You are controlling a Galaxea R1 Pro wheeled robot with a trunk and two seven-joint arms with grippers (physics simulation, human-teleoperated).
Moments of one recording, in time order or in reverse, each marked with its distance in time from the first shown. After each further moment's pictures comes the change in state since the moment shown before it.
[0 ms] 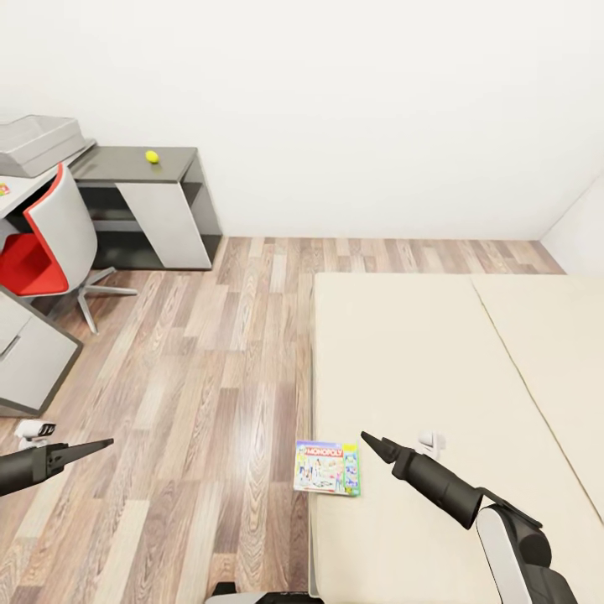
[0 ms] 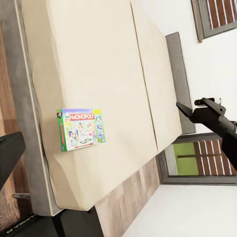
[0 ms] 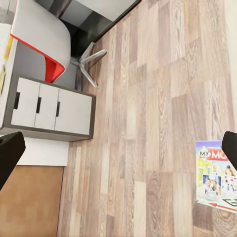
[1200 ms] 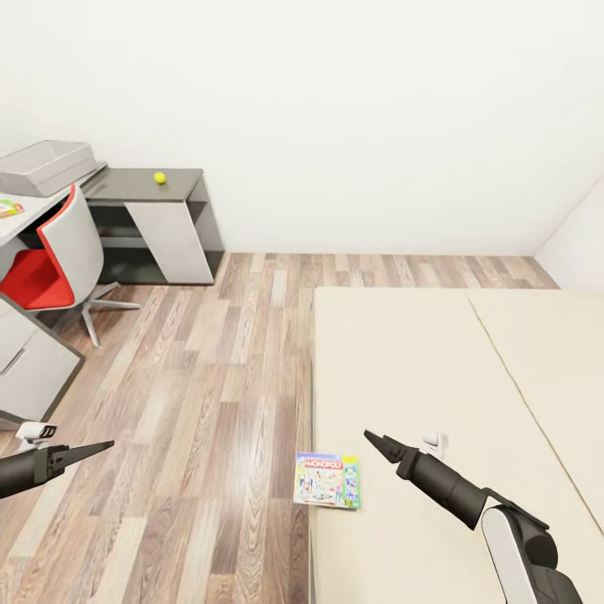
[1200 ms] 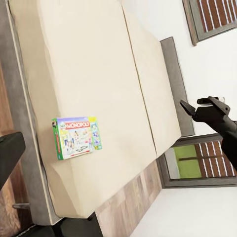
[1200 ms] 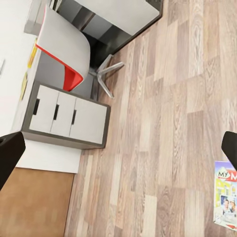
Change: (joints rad) left arm 0.000 -0.002 -0.005 0.015 0.000 -0.006 0.000; right arm 0.000 -0.001 -0.027 -0.004 0.000 0.008 0.066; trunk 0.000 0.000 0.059
